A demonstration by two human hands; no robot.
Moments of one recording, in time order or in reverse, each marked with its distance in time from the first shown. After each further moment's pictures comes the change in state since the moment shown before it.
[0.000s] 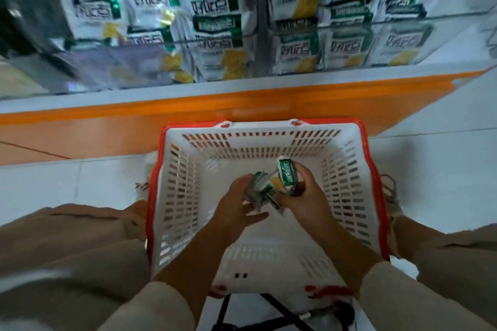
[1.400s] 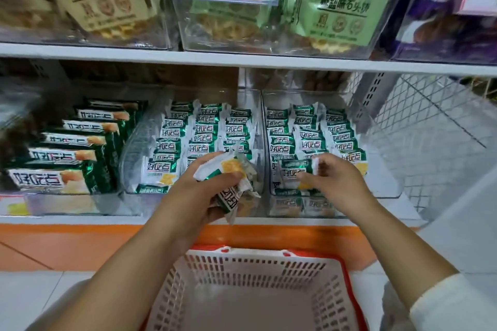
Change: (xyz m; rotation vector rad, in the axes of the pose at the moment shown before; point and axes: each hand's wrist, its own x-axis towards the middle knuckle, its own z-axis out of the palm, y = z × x) left_hand -0.178 0.229 0.040 0.061 -0.225 0.704; right_hand 0.038 -0.288 -0.094 -0.438 0.198 -0.460
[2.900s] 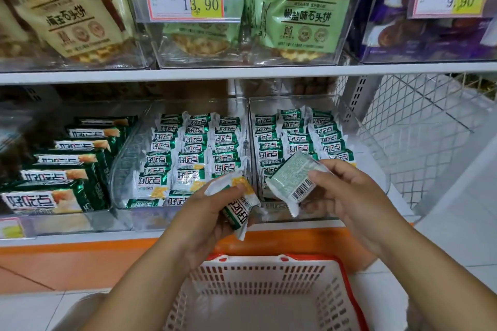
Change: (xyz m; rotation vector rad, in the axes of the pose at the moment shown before) left_hand 0.003 -0.015 0.026 -0.111 -0.046 -0.133; right_hand -0.054 -0.026 -0.031 0.762 -0.105 0.118
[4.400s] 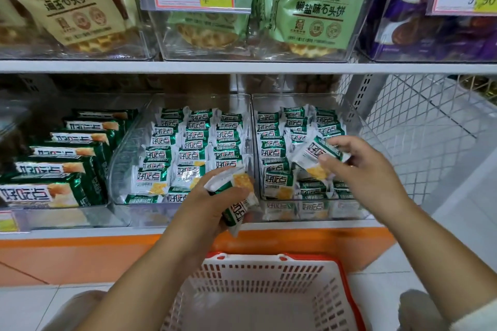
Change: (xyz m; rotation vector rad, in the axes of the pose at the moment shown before) left_hand 0.000 0.000 -0.006 0.177 0.051 0.093; right_hand 0.031 -0.012 -0.021 -0.634 0.220 -0.216
